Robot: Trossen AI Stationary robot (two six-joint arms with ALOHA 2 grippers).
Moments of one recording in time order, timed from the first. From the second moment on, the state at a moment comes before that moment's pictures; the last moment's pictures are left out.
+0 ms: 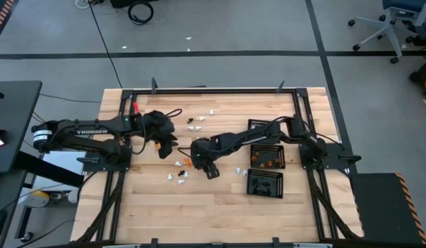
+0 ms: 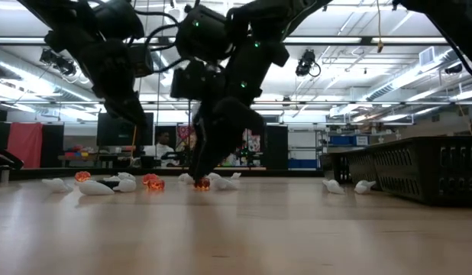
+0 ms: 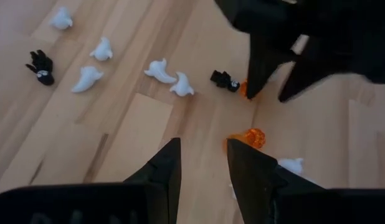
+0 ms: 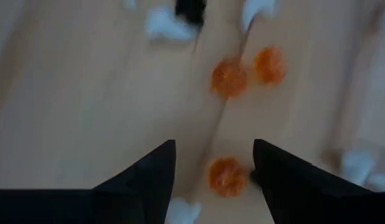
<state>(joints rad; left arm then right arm) 0.27 1.02 0.57 -0.38 0.18 -0.17 0.05 2.22 1.65 -0.51 -0.03 -0.31</state>
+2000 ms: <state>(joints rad) 0.23 1.02 0.57 -0.43 0.15 -0.17 -0.03 2.21 1.63 -0.65 -0.06 -0.32</state>
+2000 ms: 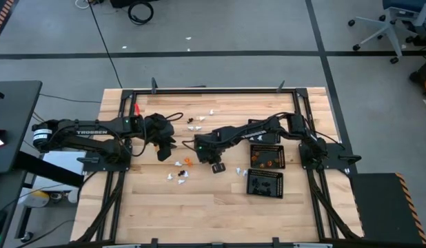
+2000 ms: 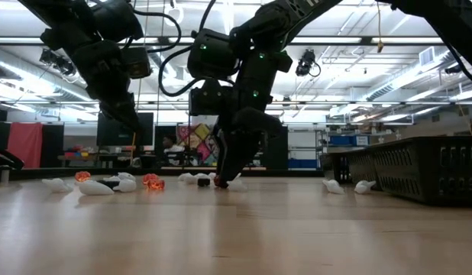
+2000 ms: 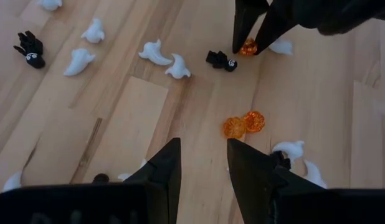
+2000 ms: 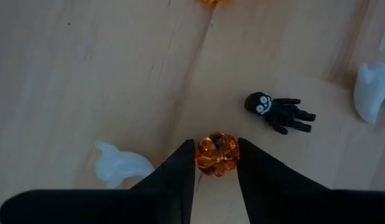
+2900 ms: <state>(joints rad) 0.23 1.02 0.57 -0.43 0.12 -0.17 -0.04 1.94 1.63 -1.21 -0.17 -0.16</state>
